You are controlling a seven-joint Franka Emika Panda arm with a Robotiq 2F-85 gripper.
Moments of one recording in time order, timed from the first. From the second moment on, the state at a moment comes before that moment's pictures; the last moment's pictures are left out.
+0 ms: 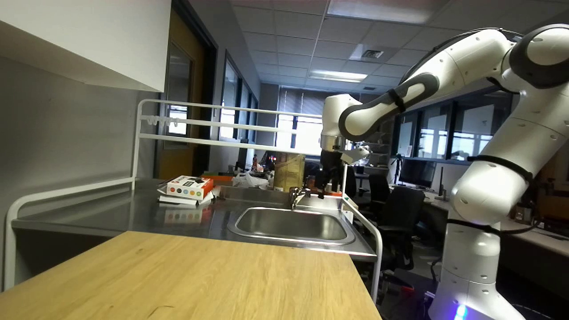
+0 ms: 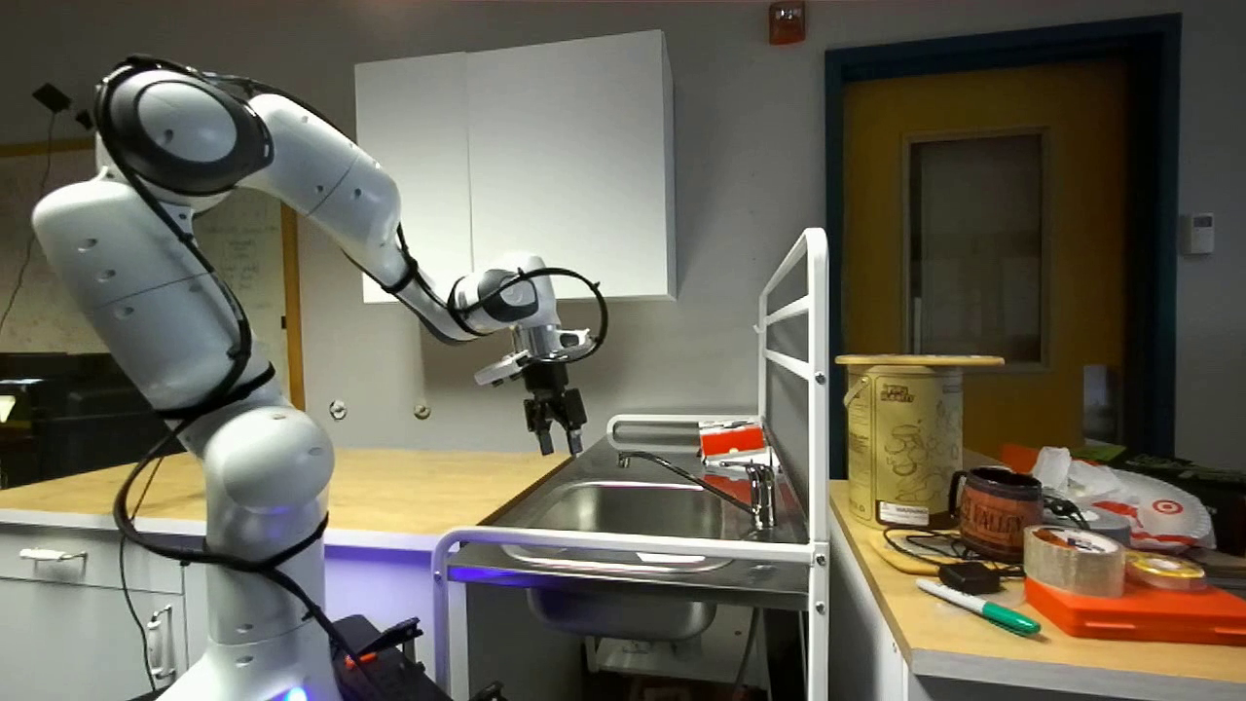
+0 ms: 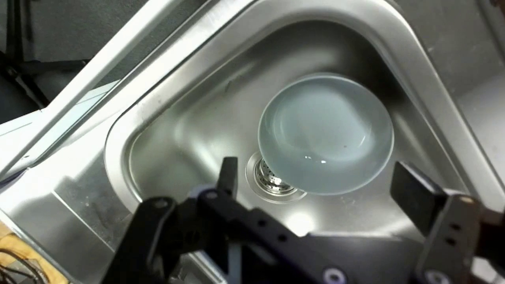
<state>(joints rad) -0.05 -0.45 0.07 -2.58 -0.22 2.19 0.25</state>
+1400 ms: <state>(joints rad) -0.15 -0.14 0.03 -2.36 -0.15 2.39 0.63</state>
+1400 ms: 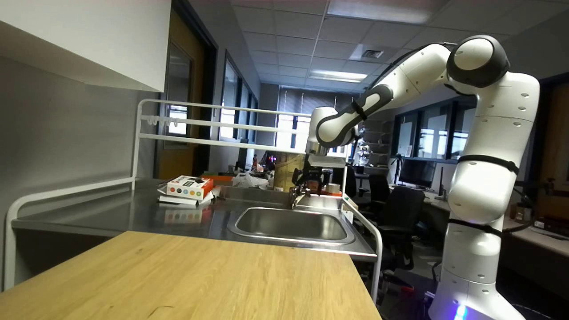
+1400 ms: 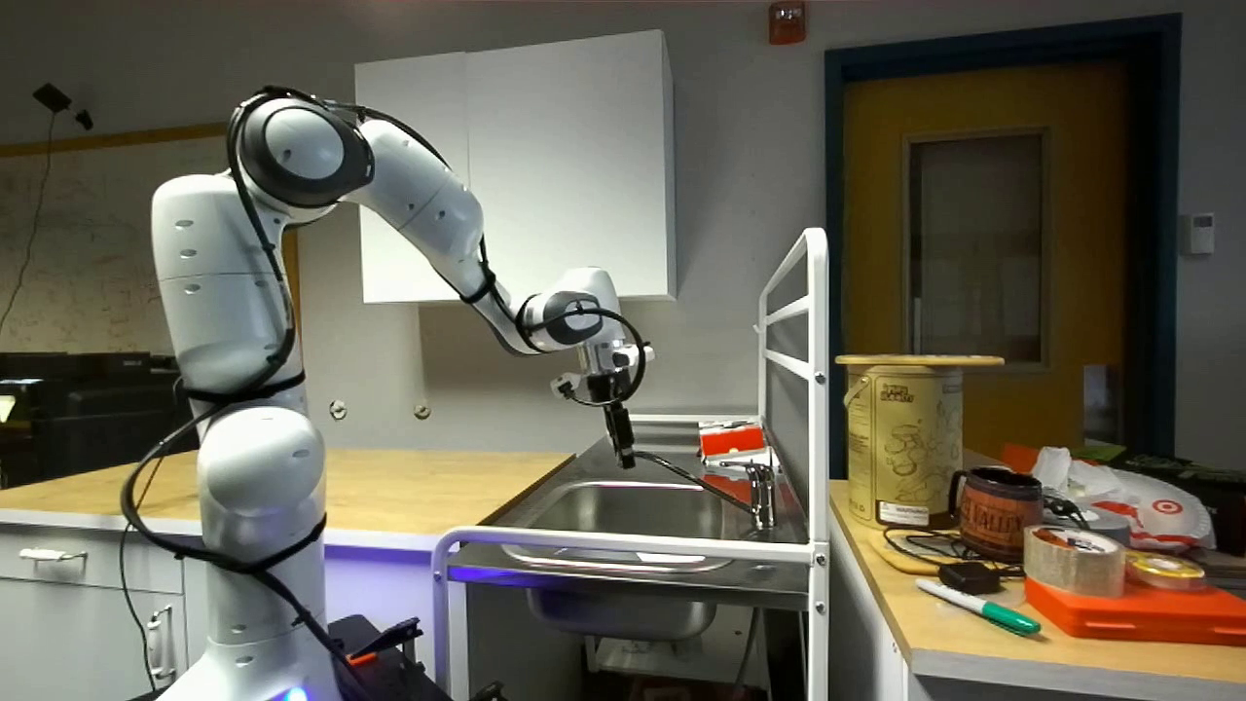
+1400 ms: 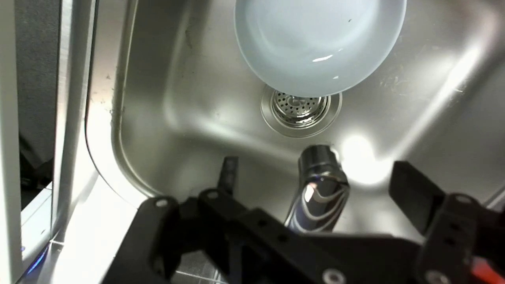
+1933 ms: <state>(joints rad) -0.15 -0.08 0.01 -2.32 -0.15 2.39 0.63</state>
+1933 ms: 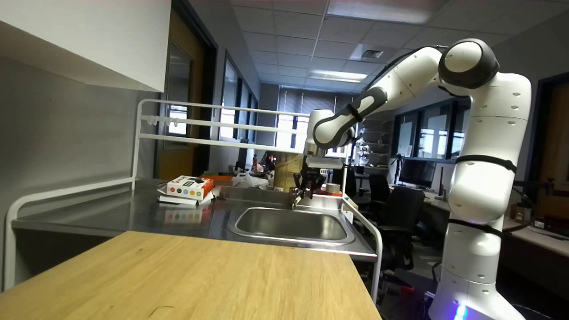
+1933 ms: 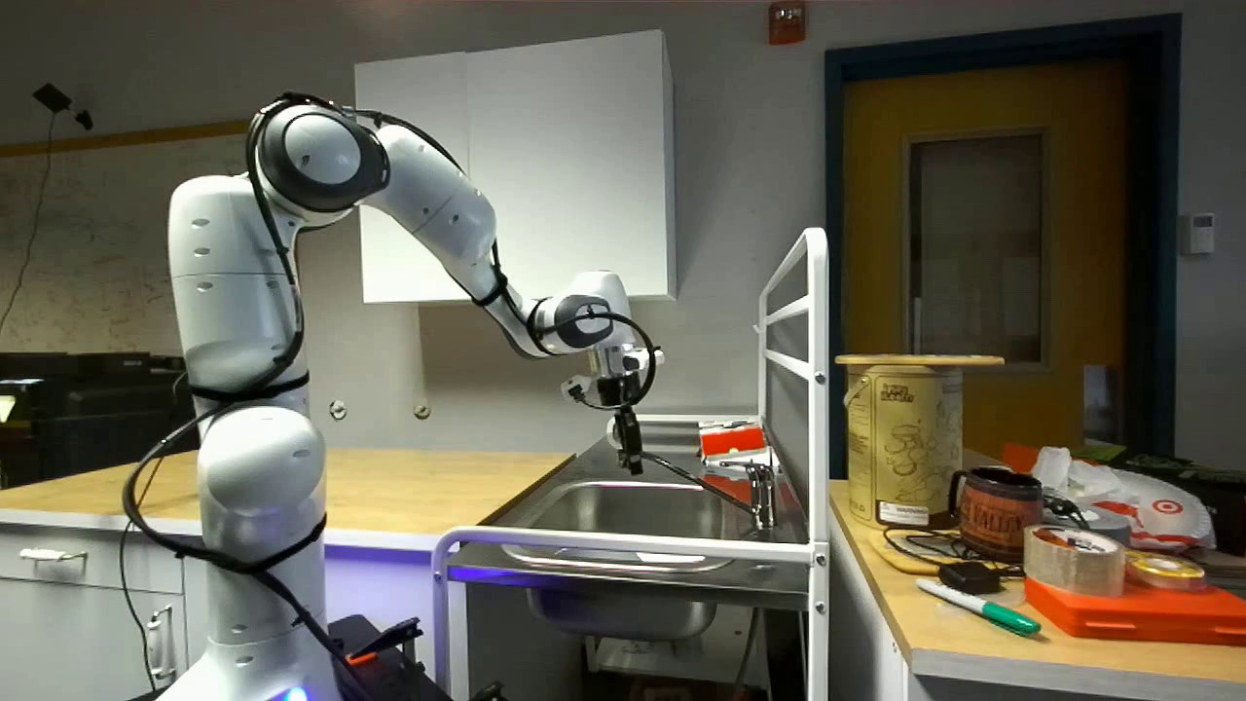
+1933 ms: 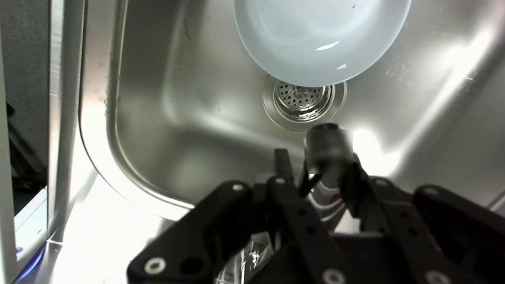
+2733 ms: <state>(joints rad) -0.14 -0.06 -0.01 -2.31 -0.15 2.39 0.64</state>
